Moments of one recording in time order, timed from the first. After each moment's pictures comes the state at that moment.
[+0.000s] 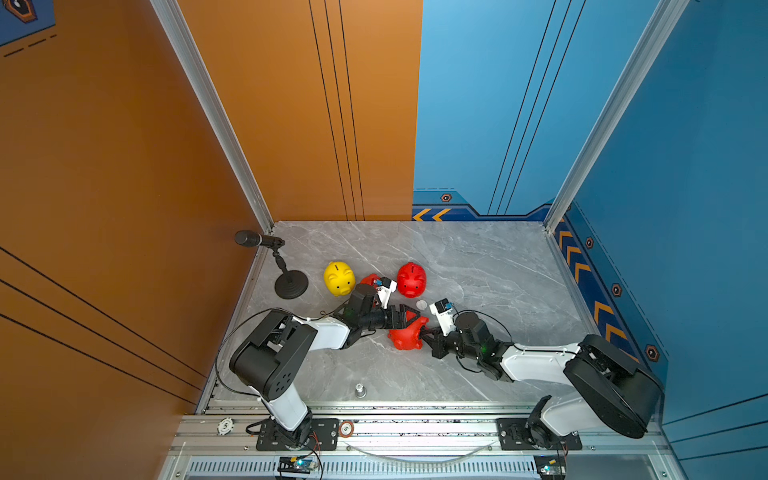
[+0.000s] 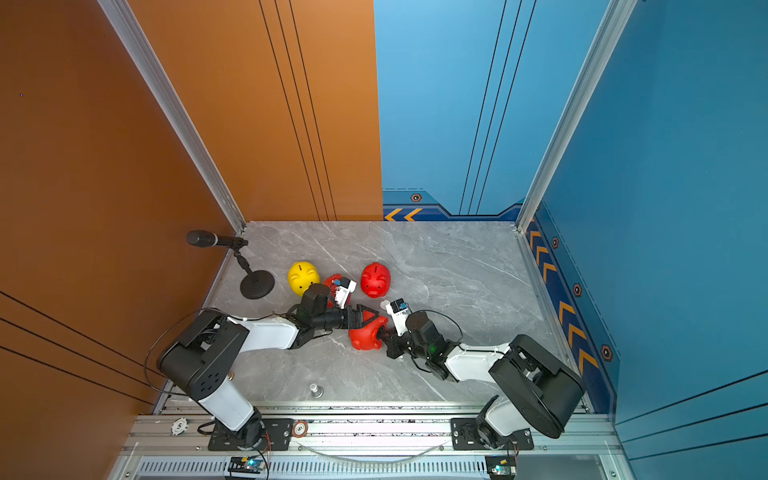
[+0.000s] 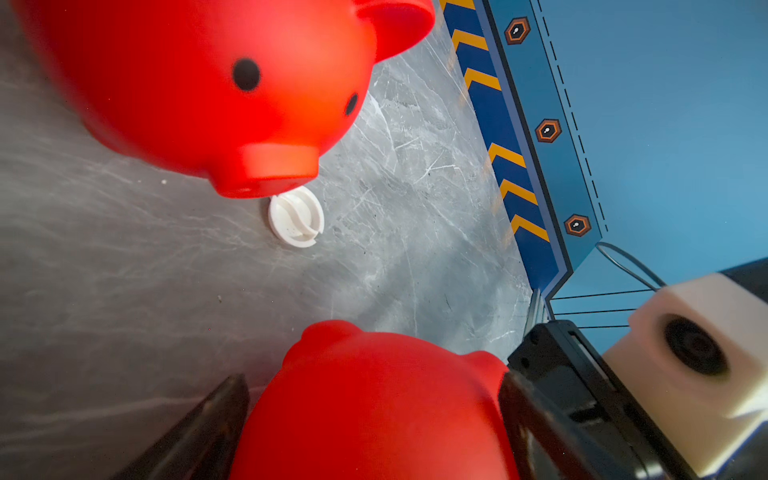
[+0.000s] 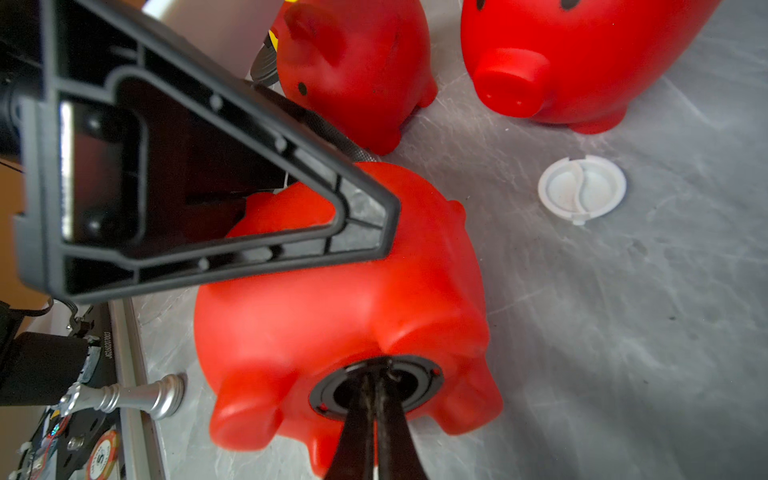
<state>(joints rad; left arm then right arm) -0.54 1.68 0.63 0.48 0.58 -0.67 0.77 1.46 0.41 0.55 -0.22 0.44</state>
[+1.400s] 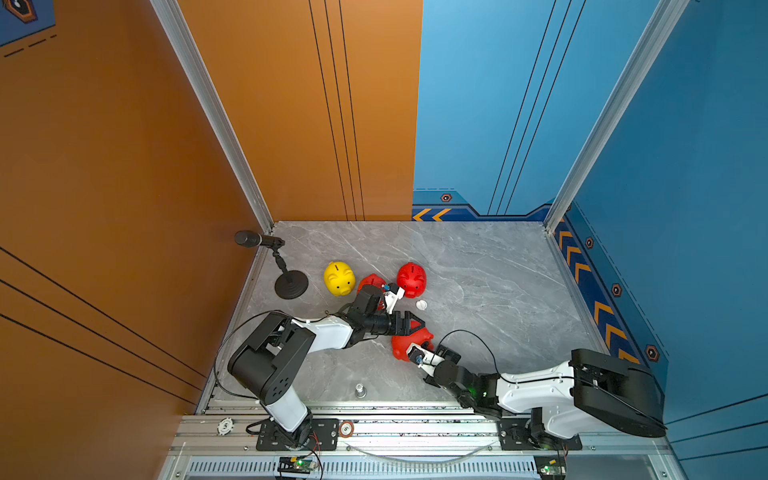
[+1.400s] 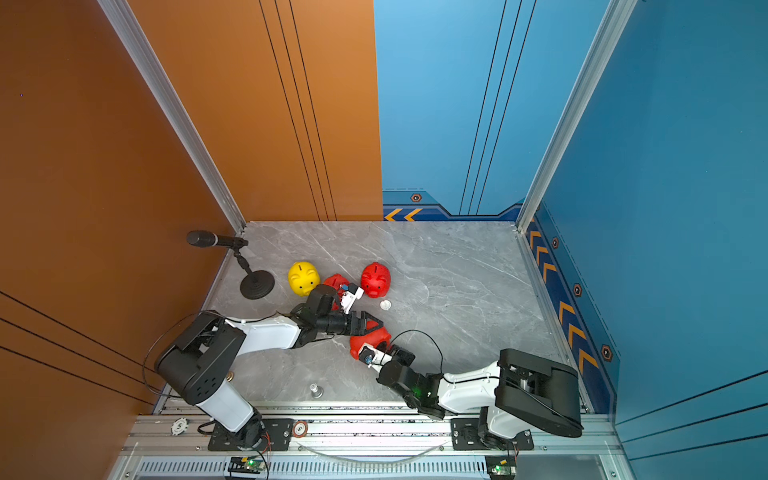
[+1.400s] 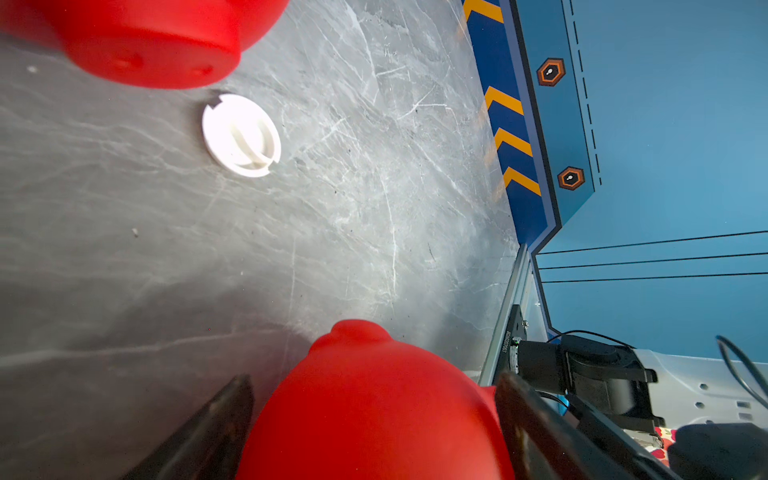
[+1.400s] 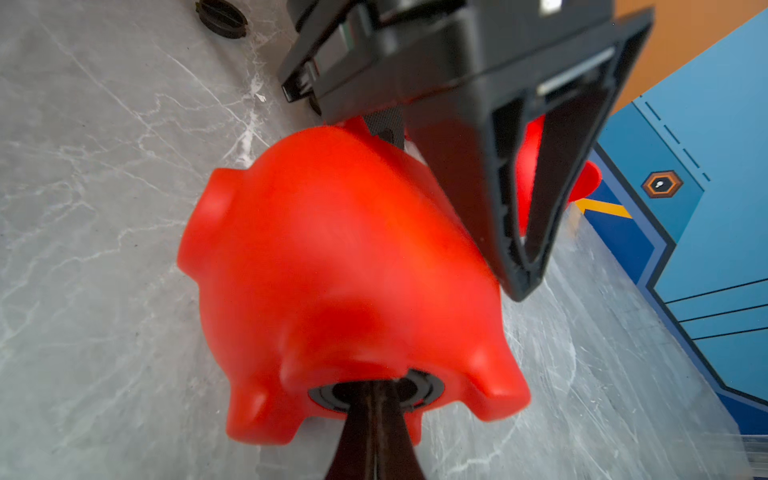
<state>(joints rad) -0.58 1.66 0.67 0.29 0.64 -0.64 1.27 1.44 0.35 0.50 0.65 -0.26</state>
